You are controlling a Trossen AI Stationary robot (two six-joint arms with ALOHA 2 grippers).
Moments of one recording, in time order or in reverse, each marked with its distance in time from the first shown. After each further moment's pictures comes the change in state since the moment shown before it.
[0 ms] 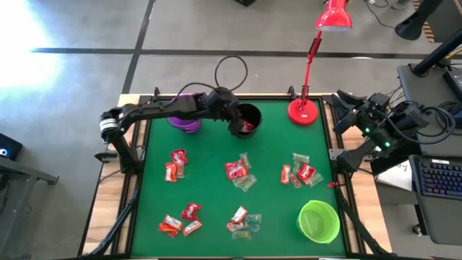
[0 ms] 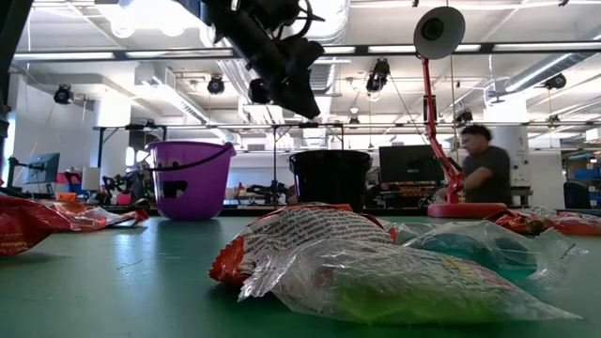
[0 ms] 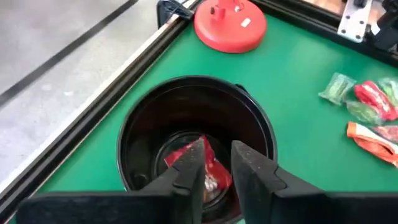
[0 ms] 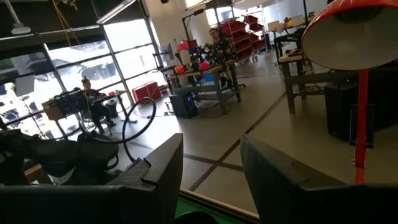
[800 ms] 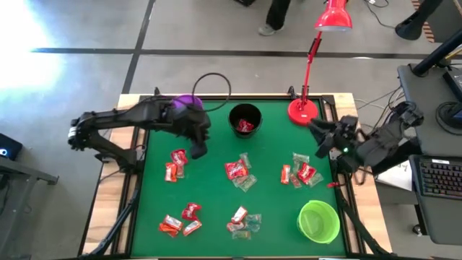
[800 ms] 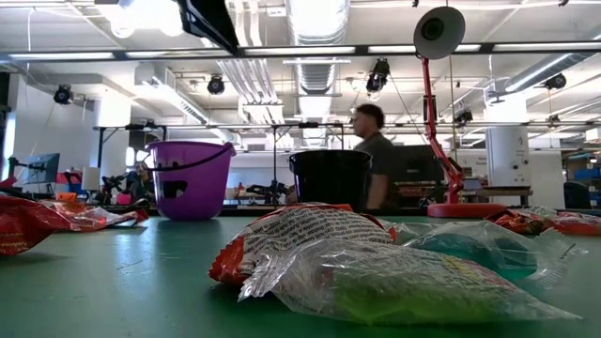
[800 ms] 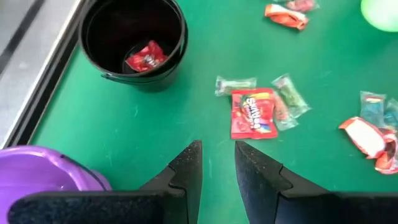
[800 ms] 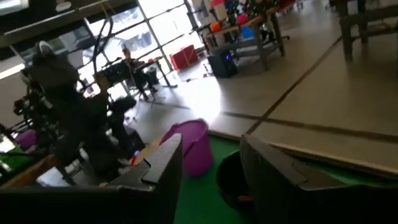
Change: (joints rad) left arm -0.242 -0.352 0.029 -0.607 -0.025 0.005; right arm 0.000 0.192 -0.008 -0.785 -0.219 1.057
